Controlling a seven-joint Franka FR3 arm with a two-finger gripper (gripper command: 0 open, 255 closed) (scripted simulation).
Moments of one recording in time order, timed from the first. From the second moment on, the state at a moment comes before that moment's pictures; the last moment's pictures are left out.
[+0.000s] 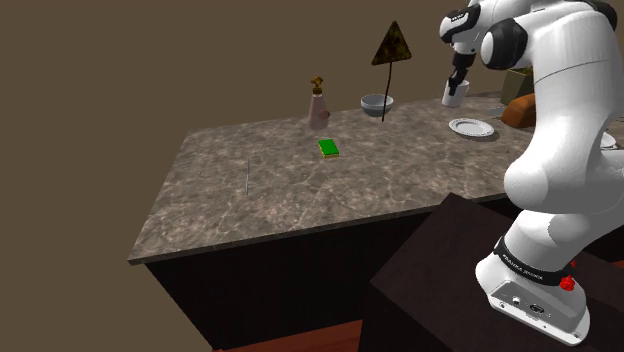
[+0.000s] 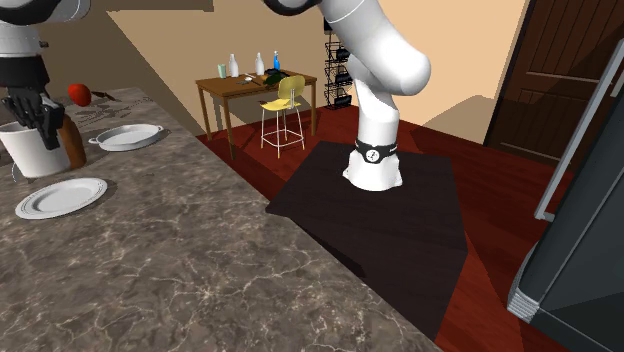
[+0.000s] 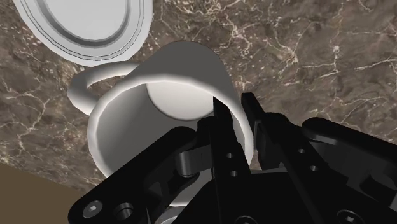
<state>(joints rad) -0.76 0.73 -0.26 -1.13 0.20 1.90 -1.02</state>
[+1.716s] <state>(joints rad) -0.76 0.86 -0.24 -1.26 0.23 2.16 -1.05</state>
